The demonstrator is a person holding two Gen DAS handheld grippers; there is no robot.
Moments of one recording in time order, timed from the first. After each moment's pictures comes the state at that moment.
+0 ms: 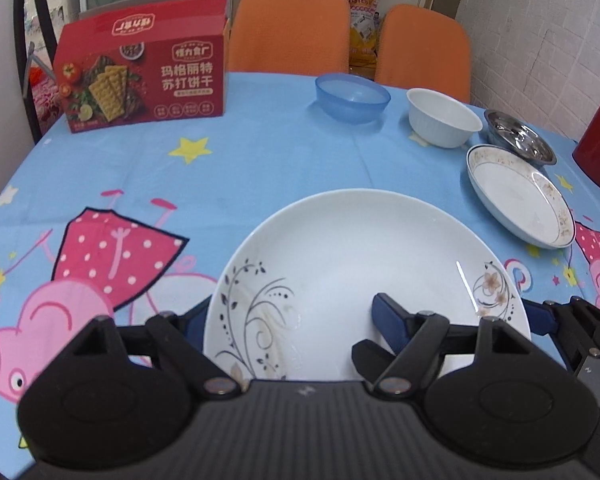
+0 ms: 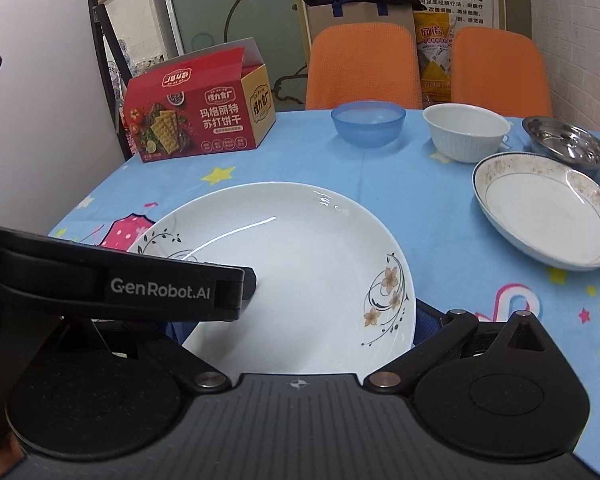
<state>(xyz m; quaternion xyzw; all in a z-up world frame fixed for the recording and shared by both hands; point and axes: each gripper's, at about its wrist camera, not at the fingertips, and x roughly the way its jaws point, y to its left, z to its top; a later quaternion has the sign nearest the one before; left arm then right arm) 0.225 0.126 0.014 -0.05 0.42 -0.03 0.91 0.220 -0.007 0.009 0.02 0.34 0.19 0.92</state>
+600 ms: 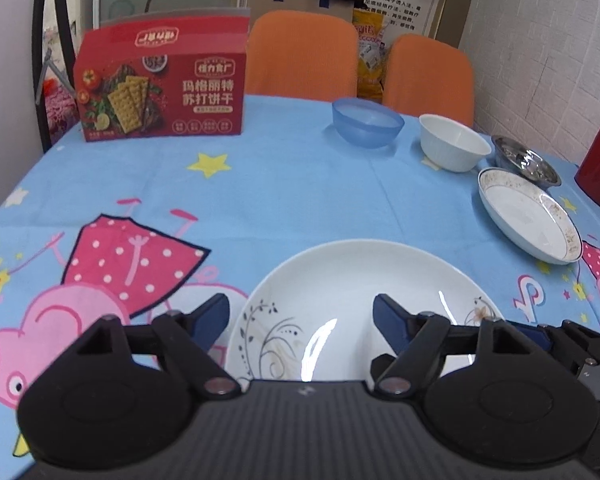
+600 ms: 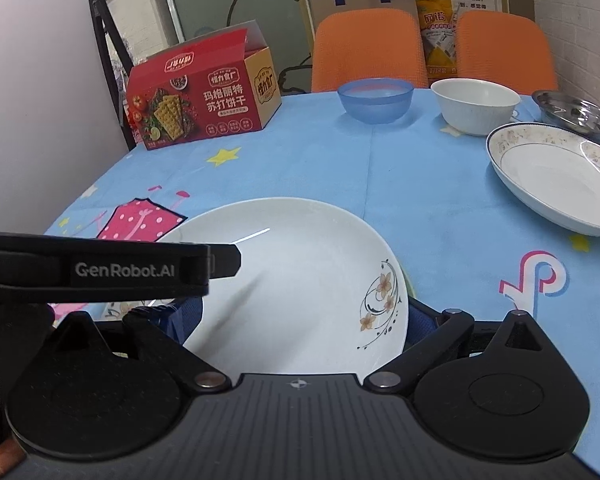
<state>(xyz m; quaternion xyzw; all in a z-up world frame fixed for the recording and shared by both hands) 0.217 0.141 0.012 -0.05 0.36 -0.02 0.93 0.219 -0.007 -0.012 0.04 0.34 0.19 0.92</state>
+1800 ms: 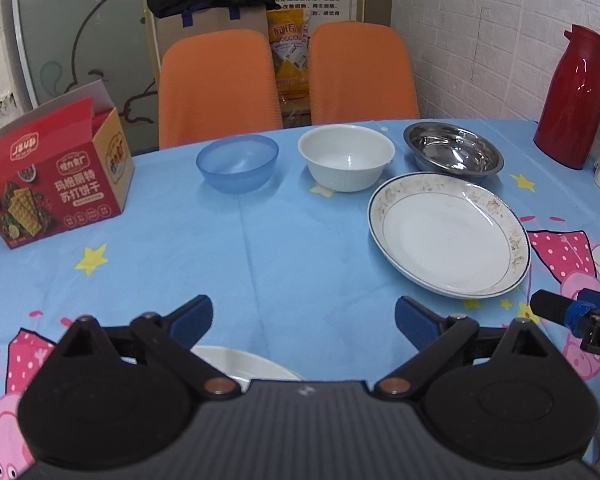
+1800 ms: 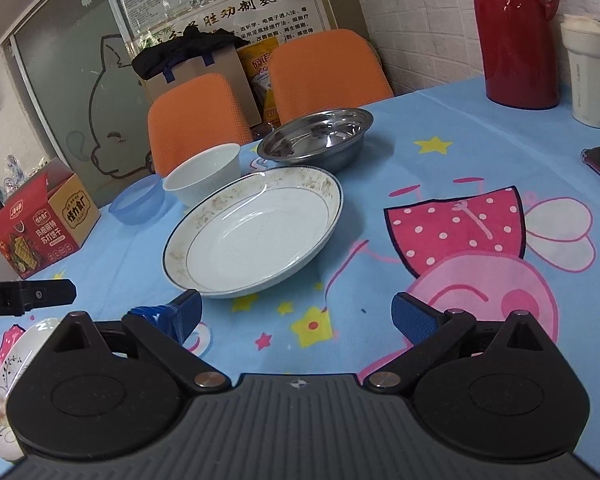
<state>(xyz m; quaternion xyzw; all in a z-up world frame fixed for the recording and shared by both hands) 0.285 0.002 0.044 0.05 0.37 -0.07 0.93 0.239 -0.228 -0.004 0.15 0.30 0.03 0.94</state>
